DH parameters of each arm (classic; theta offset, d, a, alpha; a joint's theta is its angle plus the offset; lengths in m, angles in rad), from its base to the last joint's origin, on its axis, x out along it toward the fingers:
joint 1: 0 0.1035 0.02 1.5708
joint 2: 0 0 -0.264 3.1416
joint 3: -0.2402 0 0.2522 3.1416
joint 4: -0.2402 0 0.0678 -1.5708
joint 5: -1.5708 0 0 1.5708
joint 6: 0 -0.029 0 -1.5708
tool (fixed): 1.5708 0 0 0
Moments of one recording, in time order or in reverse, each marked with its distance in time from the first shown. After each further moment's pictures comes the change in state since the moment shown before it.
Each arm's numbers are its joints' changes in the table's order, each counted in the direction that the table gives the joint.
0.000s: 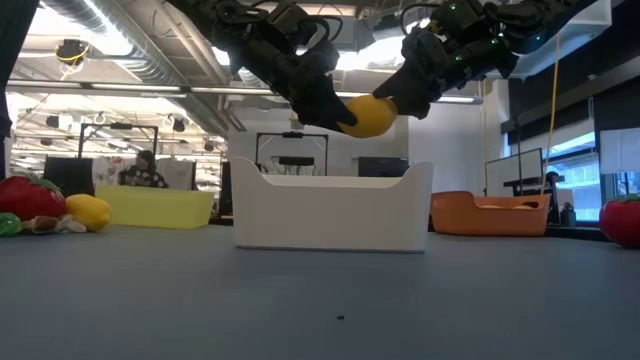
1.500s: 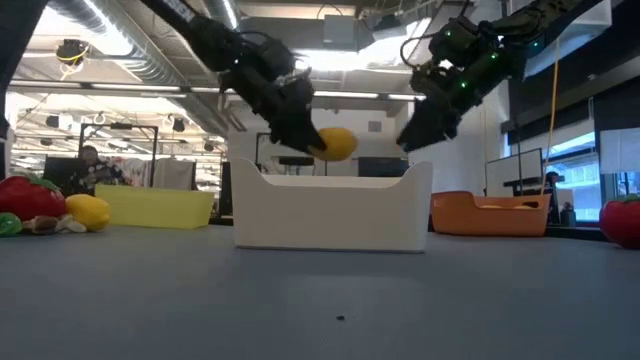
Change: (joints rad) left arm 0.227 -0.022 -0.002 -0.059 0.000 0.026; right arm -0.100 -0.002 0.000 -0.224 -0.212 0.030
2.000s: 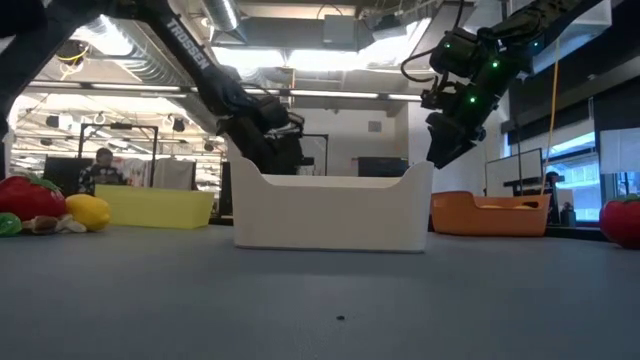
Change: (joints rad) left arm 0.161 -0.203 0.000 0.005 0.005 0.032; right arm -0.001 0.000 0.000 -0.214 -0.340 -0.025
